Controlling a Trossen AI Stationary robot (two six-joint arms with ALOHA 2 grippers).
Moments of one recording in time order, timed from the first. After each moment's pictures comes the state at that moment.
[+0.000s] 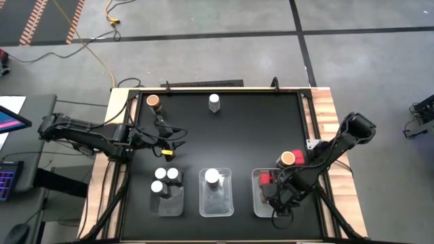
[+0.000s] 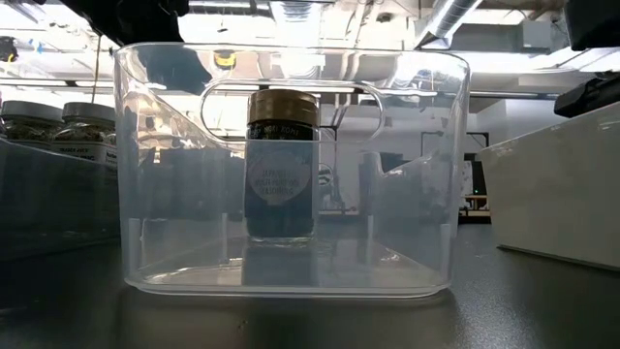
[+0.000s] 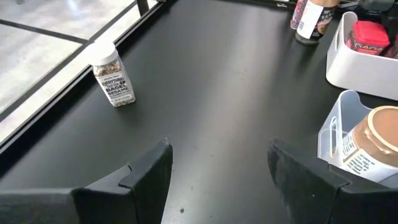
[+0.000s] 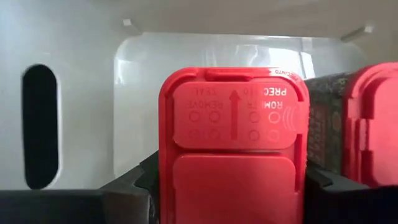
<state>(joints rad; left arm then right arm) -0.12 0.89 0.71 -0.35 -0.47 -0.26 0.72 1.53 0.91 -0.65 0.11 0.65</state>
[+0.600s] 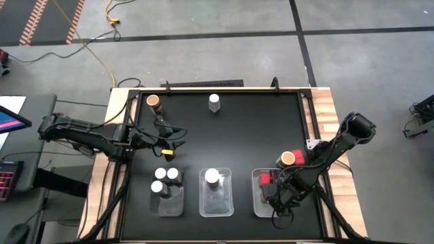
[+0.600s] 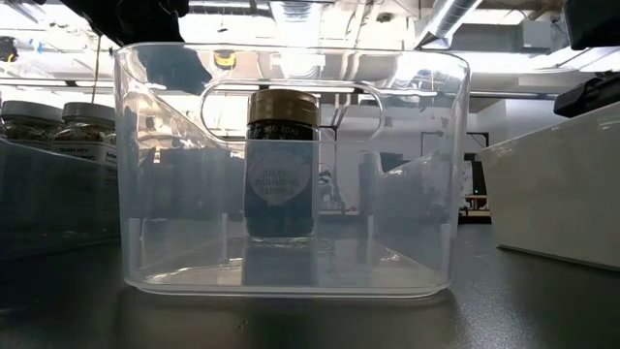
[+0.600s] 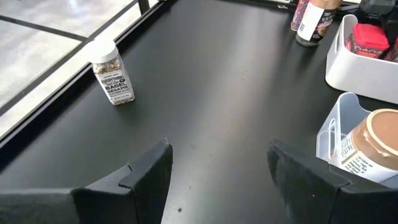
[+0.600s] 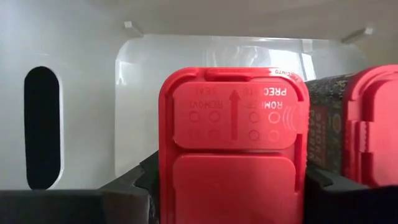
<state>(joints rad) -0.12 0.89 0.71 -0.35 -0.47 -0.28 0.72 1.53 0.91 -0.65 0.11 0.65</state>
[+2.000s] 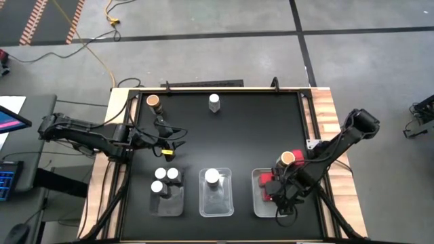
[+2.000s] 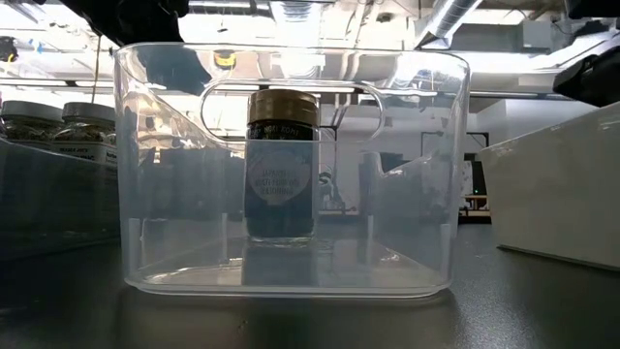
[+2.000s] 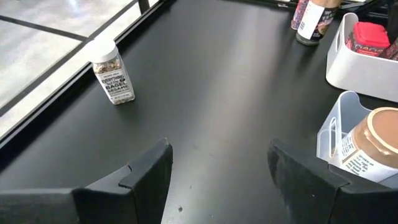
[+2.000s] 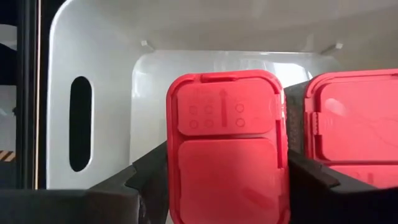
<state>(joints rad) -0.12 0.89 0.71 -0.35 -0.47 -0.27 0.71 1.43 0.91 -0.68 0.12 0.66</state>
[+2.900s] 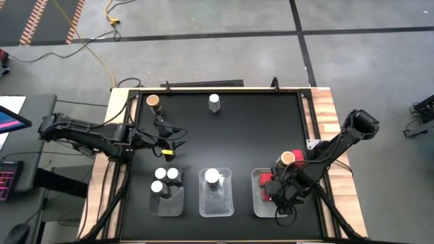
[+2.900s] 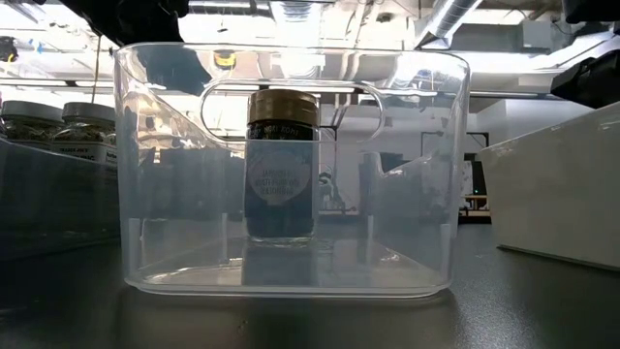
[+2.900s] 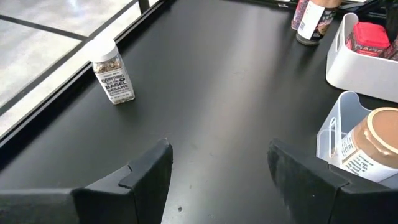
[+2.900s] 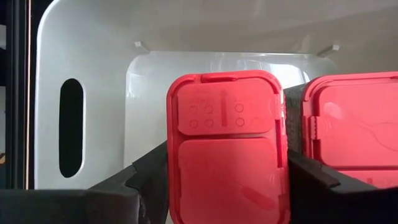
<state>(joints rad) -0.12 0.89 0.71 -0.35 -0.47 -0.28 0.71 1.45 0.91 -0.68 0.13 0.65</state>
